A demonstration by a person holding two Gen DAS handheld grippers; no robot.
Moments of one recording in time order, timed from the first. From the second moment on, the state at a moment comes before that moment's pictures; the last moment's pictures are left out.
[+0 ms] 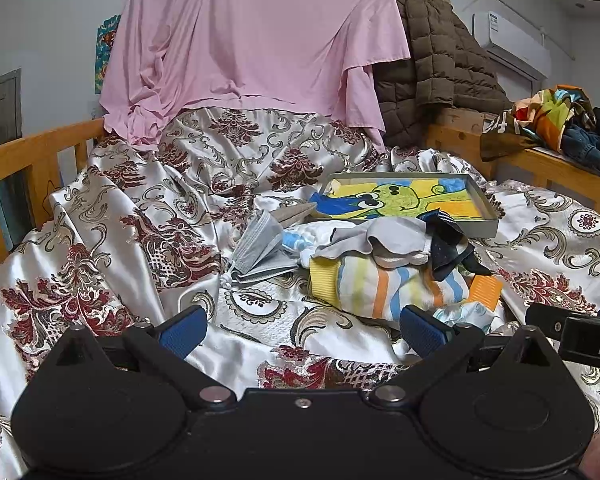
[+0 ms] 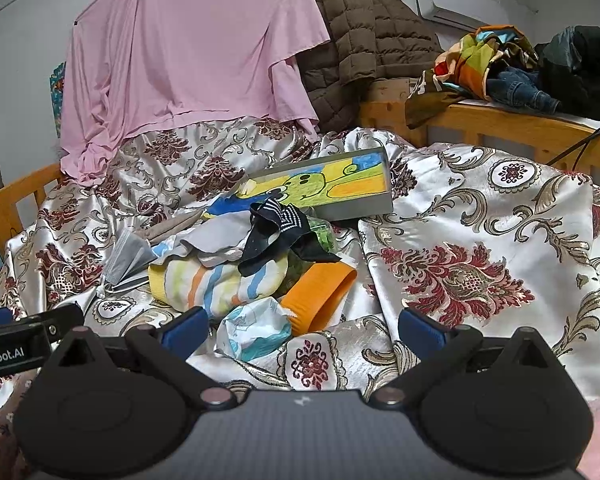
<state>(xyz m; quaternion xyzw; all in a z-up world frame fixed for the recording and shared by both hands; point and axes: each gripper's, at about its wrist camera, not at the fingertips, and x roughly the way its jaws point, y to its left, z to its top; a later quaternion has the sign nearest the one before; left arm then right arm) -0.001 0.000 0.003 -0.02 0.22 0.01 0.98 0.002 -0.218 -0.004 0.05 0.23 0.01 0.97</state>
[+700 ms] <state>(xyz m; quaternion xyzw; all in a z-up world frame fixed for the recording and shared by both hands) -0.001 0.000 0.003 -0.02 0.22 0.01 0.98 0.001 -0.220 -0.004 0.06 0.23 0.01 0.97</state>
